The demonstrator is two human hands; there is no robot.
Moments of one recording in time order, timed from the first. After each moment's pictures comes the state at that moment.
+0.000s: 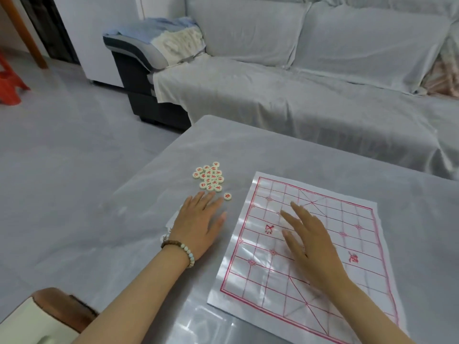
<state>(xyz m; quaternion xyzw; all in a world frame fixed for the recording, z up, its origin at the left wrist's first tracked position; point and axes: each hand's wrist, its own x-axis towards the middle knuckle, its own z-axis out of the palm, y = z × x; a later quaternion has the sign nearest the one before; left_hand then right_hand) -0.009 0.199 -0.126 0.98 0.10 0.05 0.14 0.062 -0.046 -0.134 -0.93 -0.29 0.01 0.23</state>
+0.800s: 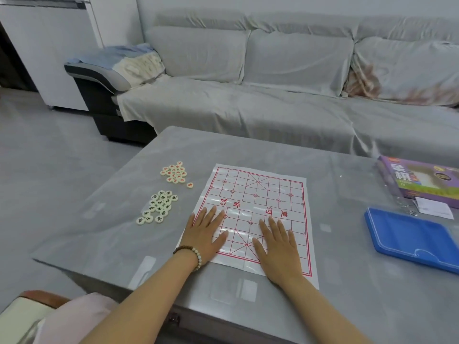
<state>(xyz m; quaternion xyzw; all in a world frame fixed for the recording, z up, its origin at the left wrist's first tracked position) -0.043 0.101 -0.160 1.00 0.01 -0.03 0.08 -0.025 -0.111 -0.160 -0.98 -0.16 0.03 0.12</state>
